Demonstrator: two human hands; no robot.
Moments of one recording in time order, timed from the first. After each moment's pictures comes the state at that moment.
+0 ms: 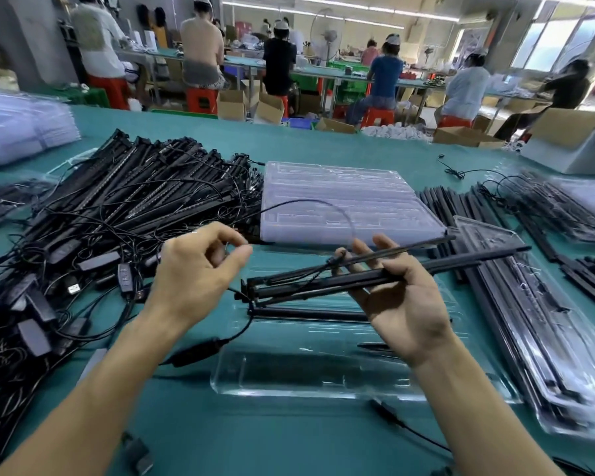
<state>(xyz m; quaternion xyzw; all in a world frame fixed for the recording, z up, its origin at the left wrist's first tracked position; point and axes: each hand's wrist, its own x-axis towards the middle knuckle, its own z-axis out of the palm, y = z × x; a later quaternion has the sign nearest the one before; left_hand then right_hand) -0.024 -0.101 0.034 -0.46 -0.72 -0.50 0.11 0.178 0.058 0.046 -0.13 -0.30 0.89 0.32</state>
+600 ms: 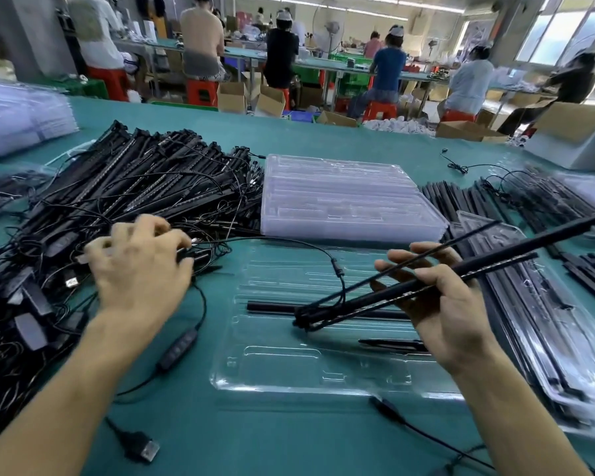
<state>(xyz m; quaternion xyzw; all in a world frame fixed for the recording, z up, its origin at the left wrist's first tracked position) -0.050 -0.126 0.029 -0.32 -0.91 -0.15 0.22 0.216 0.078 0.036 -0.19 -0.47 0.76 0.40</state>
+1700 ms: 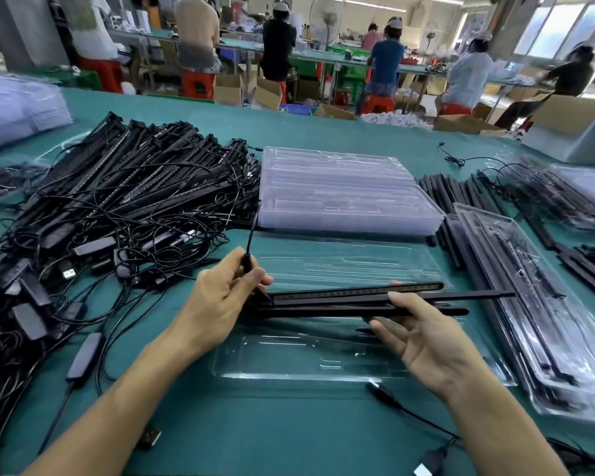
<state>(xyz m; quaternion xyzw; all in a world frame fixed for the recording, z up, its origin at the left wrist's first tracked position) -0.004 -0.098 -0.018 -0.49 -0.65 -0.56 -0.12 0.228 0.052 0.018 -0.41 -0.35 0.79 0.30</state>
